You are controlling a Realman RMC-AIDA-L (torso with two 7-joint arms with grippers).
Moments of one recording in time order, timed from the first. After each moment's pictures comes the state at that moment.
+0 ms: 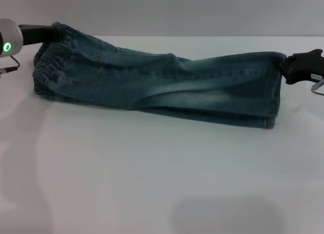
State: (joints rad) left arm -0.70 -2.05 0.87 0.78 2.31 0.73 -2.20; right arm 0.62 2.07 -0.64 -0.61 -2.04 -0.92 1.35
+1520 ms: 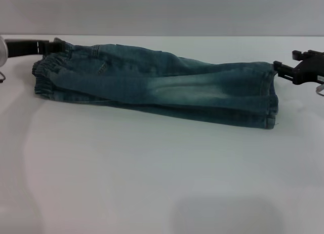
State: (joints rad) left arm -0.67 -2.02 0.87 0.75 2.31 0.76 -2.23; right arm 0.57 2.08 -0.73 -0.62 -1.92 -0.81 1.34
